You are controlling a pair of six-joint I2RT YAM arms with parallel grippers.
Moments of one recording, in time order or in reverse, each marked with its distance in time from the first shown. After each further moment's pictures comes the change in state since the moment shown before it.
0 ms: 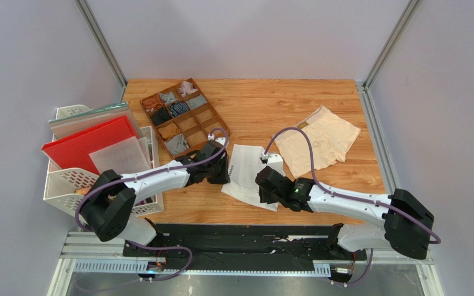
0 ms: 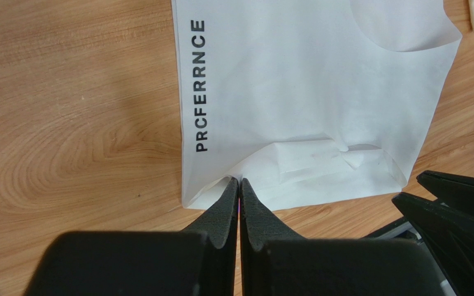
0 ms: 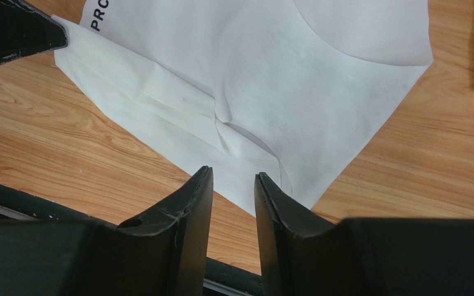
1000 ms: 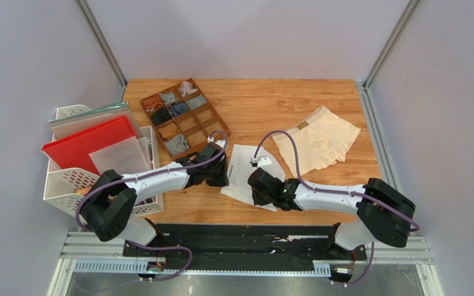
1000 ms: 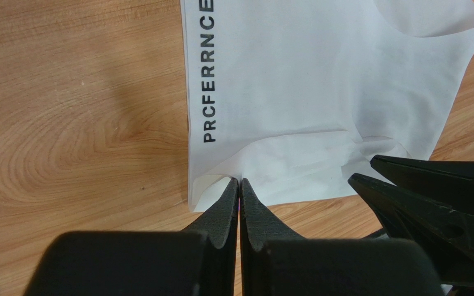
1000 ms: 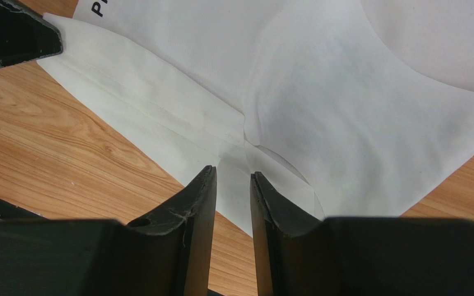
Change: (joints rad) left arm 0.000 0.000 -0.031 0.005 0.008 0.003; right arm -0.008 0.168 -0.021 0.181 -0.076 -0.049
